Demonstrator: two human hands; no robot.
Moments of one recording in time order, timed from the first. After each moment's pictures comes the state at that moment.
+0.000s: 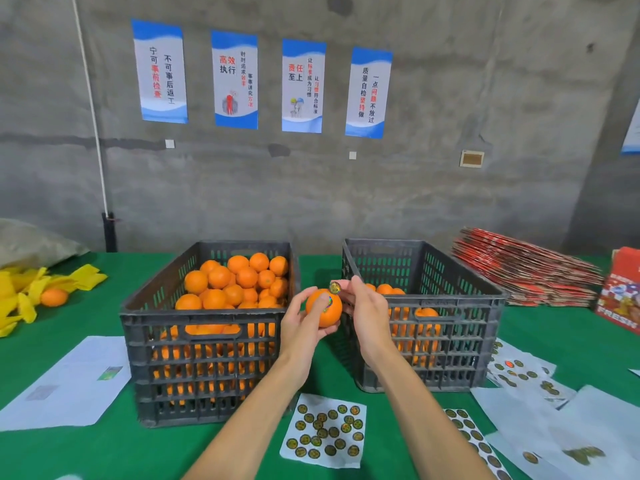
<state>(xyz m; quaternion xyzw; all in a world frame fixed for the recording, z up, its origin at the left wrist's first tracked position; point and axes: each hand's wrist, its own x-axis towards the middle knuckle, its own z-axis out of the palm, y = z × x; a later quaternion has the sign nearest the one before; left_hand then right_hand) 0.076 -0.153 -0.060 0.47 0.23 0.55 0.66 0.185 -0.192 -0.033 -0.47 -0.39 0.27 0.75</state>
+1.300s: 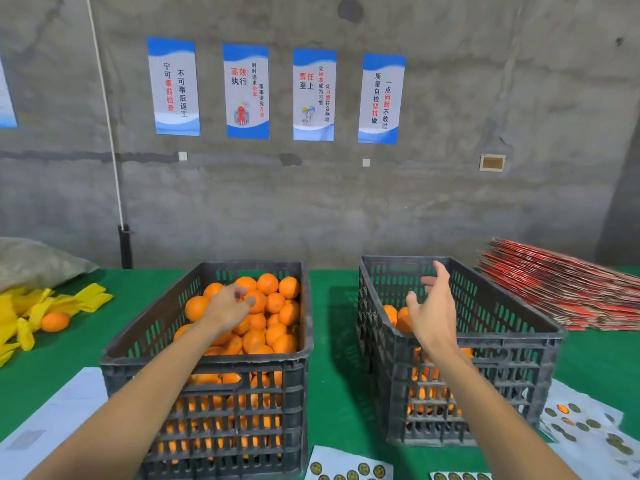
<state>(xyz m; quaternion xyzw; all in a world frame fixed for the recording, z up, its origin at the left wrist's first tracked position) -0.016 0.077 -0.021 0.74 0.53 0.34 0.25 0.312 -0.127 -0.009 -0.71 -0.40 -0.06 0.57</state>
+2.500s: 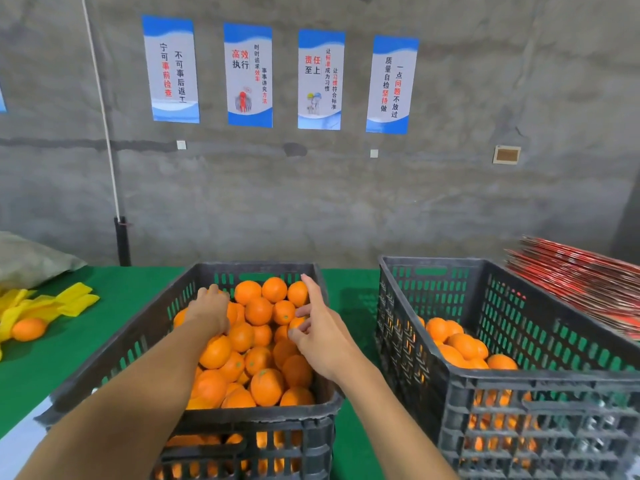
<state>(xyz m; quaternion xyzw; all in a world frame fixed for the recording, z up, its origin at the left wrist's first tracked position) -0.024 0.216 -0.053 0.78 0.62 0.04 -0.06 0.158 0.005 -0.032 -0.64 -0.65 0.11 0.39</state>
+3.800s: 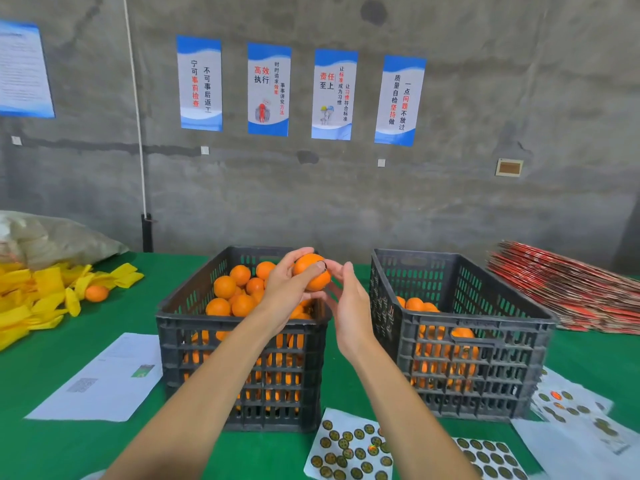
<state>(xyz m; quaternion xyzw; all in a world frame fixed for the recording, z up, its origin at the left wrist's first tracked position) 0.008 -0.097 0.024 0.58 0.25 0.52 0.58 0.115 -0.148 -0.002 -0.42 -0.44 0.32 0.72</state>
